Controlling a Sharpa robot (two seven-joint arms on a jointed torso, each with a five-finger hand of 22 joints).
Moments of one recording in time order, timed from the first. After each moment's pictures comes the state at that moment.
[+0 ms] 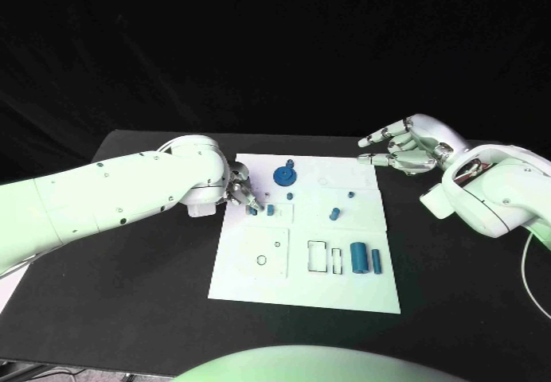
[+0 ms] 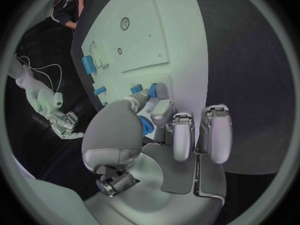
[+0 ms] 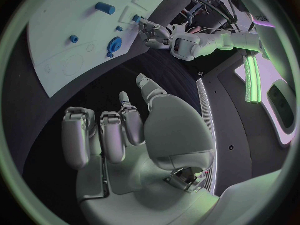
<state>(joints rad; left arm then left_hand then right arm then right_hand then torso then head) 1.27 -0.72 -0.02 1.44 -1.10 0.24 -0.69 1.06 -0.11 0.52 0.15 0.09 1.00 0.01 0.63 0.61 1.39 -0.05 1.15 1.07 1.47 -0.10 1.57 1.31 0.02 1.47 0.02 1.53 1.31 1.29 -0.99 -0.03 1.68 -0.93 -0.38 -0.01 1.24 -0.07 0.18 -0.01 0.24 0.97 0.16 0.07 0.07 1.44 0.07 1.35 1.31 1.47 -0.01 1.53 1.31 0.05 1.45 0.10 1.46 1.31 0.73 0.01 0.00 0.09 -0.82</state>
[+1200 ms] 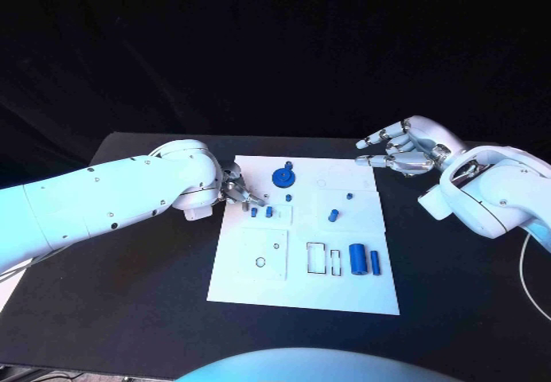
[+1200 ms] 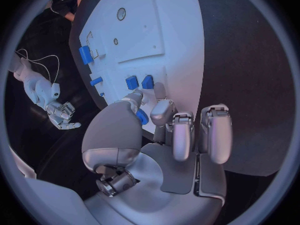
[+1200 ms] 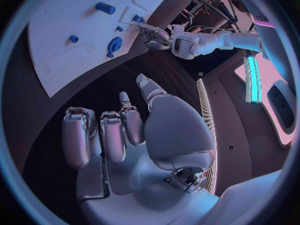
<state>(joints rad) 1.26 -0.75 -0.02 1.45 -1.08 0.11 -0.68 1.00 -0.10 0.22 0.25 0.08 1.01 0.01 0.63 0.61 1.38 -0.05 1.11 1.04 1.47 -0.10 1.57 1.31 0.02 1.47 0.01 1.49 1.31 1.29 -0.99 -0.03 1.68 -0.93 -0.38 -0.01 1.24 -0.07 0.18 -0.01 0.24 0.97 0.16 0.07 0.07 1.44 0.07 1.35 1.31 1.47 -0.01 1.53 1.31 0.05 1.45 0.10 1.46 1.30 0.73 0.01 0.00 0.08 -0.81</state>
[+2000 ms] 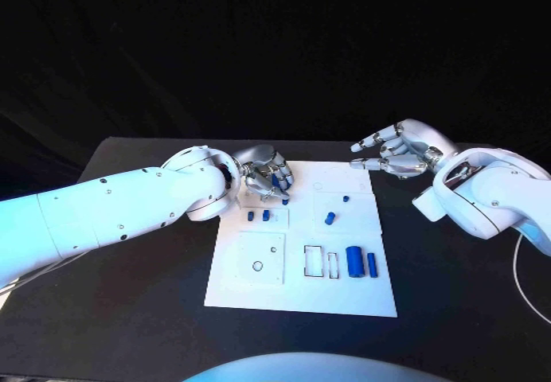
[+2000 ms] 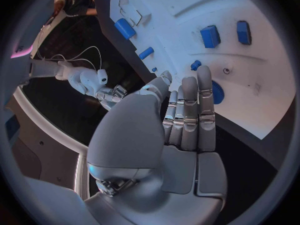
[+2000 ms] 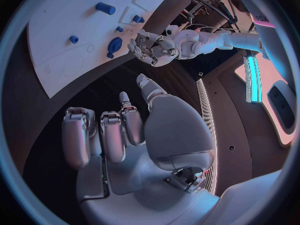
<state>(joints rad) 1.25 -0.69 -0.04 1.45 -1.15 -0.16 -0.11 1.48 -0.15 0.29 0.09 0.08 0.82 0.14 0.30 0.28 0.93 0.09 0.35 0.29 1.26 0.01 0.82 0.79 0.17 1.22 0.11 0.53 0.69 1.29 -0.98 -0.03 1.67 -0.93 -0.38 -0.01 1.24 -0.07 0.17 -0.01 0.24 0.97 0.16 0.07 0.07 1.44 0.07 1.35 1.31 1.47 -0.01 1.53 1.31 0.05 1.45 0.10 1.46 1.30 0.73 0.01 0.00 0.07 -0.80</state>
